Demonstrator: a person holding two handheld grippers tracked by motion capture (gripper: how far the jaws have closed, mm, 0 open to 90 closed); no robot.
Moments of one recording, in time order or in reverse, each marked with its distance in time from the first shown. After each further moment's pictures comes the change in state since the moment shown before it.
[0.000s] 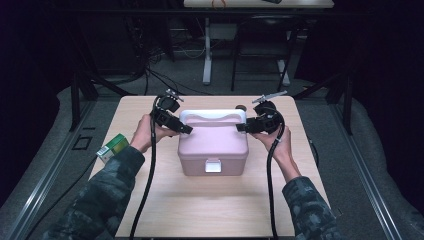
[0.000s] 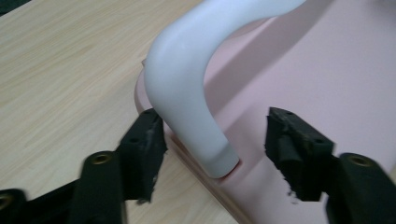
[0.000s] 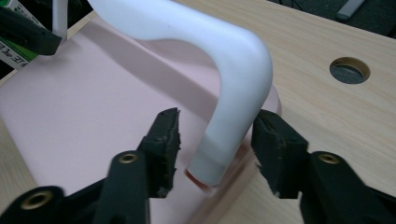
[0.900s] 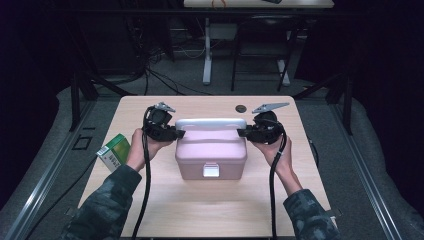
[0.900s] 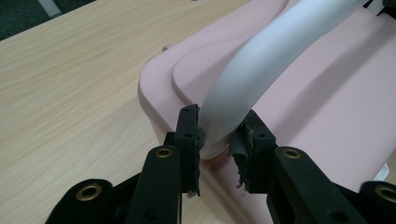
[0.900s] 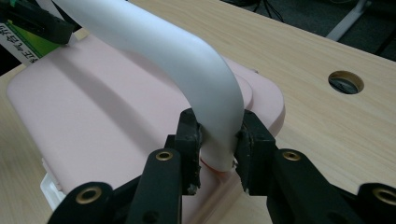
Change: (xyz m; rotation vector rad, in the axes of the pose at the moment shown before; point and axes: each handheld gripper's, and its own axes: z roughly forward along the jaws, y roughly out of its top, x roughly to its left) left arm -0.023 -0.041 -0.018 -0.145 0.076 -0.028; right arm 0.030 -0.021 -0.016 -0.076 -0.034 -0.065
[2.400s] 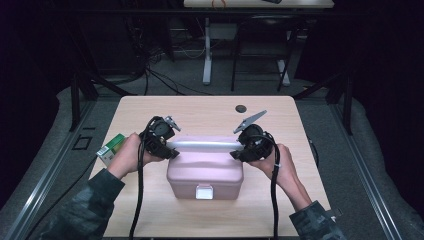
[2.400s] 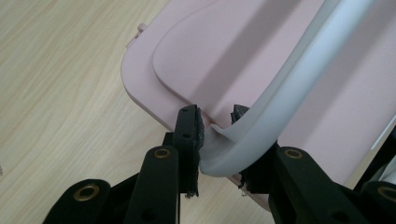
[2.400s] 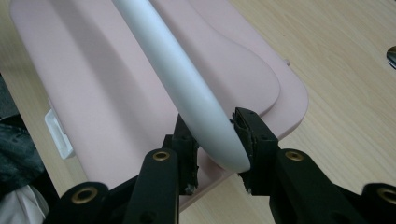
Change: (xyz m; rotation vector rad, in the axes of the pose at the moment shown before) left arm -0.033 -0.006 -0.028 0.301 -0.040 0.243; right arm 0.064 0.003 -0.019 0.278 0.049 -0.218
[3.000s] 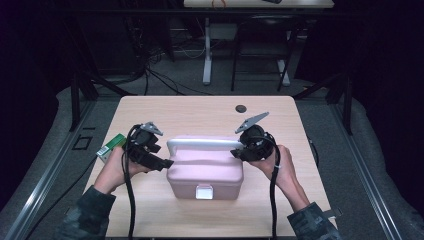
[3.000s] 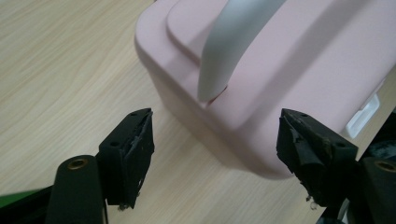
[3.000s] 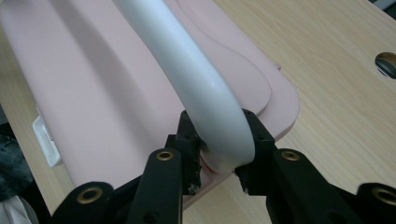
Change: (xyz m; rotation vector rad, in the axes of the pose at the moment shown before) left arm 0.001 -0.046 -0.015 -0.127 -0.012 -0.131; right arm -0.003 -0.004 0.002 -0.039 -0.023 0.000
